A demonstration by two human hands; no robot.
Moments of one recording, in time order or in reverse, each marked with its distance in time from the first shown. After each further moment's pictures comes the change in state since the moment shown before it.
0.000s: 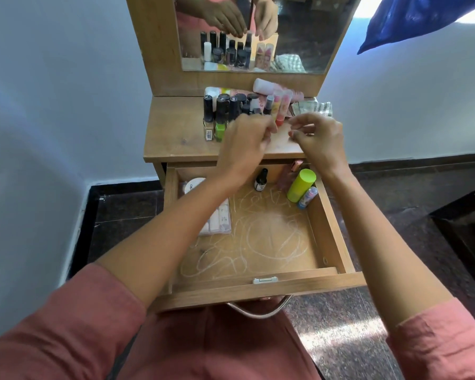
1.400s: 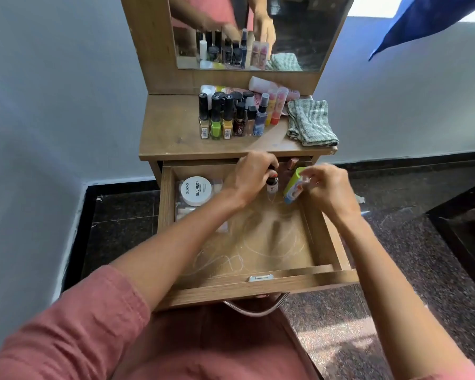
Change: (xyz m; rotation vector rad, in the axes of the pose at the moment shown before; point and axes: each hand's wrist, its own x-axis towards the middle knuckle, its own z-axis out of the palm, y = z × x) left_hand -0.030 0.005 0.032 -0.026 -0.316 -0.095; right_hand -0.063 0.040 -0.019 -0.300 -0.138 0.091
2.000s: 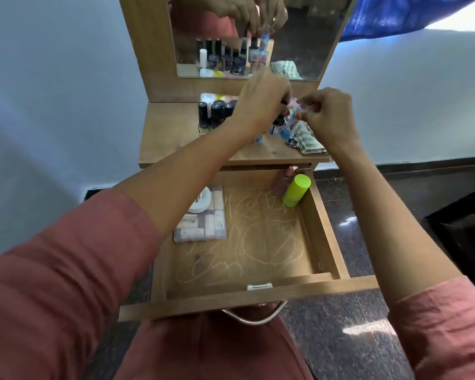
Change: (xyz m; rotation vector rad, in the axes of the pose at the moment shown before) left_hand 0.082 0.034 -0.075 0.266 0.206 0.136; right_hand 0.091 -0.060 -0.040 0.028 0.159 -0.157
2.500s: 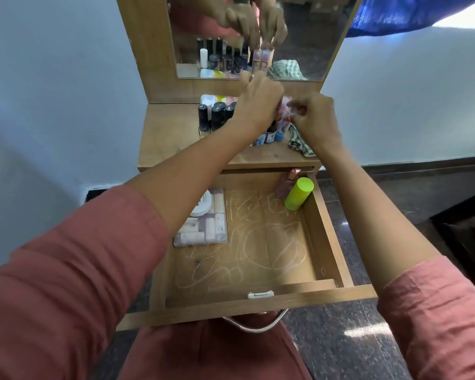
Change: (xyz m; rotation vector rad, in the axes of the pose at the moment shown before) left_hand 0.013 -0.012 0.019 0.218 -0.042 -0.060; right_hand 0.012 0.002 0.027 -0.004 -0.042 -0.014
